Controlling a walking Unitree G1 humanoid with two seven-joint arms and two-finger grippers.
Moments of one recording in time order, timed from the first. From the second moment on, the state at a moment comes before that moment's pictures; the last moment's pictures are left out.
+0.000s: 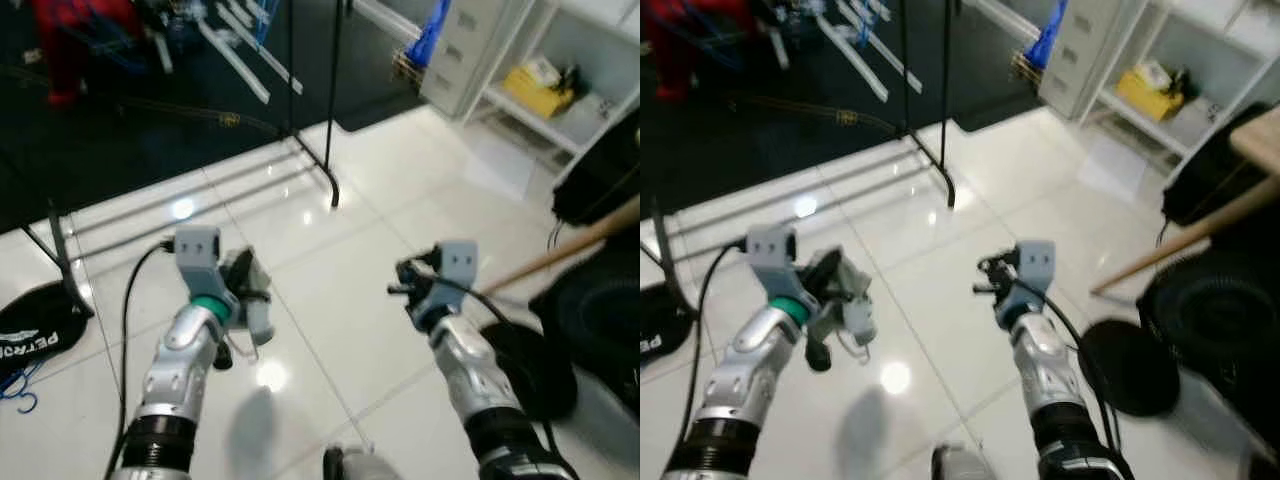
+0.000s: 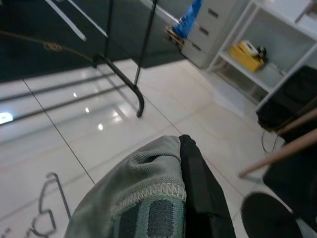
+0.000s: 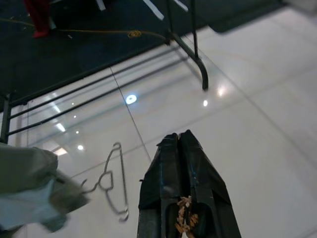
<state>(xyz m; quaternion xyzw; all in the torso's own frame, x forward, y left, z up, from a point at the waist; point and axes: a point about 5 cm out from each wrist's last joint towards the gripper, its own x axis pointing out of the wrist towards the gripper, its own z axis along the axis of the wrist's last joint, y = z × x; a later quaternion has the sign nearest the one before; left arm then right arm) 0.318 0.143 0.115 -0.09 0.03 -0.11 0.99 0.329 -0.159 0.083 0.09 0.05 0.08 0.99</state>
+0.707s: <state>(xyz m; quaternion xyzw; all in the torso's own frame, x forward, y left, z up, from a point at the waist) 0.315 0.155 0.111 -0.08 0.04 -0.09 0.99 0.325 -0.146 0.077 0.08 0.06 0.10 0.99</state>
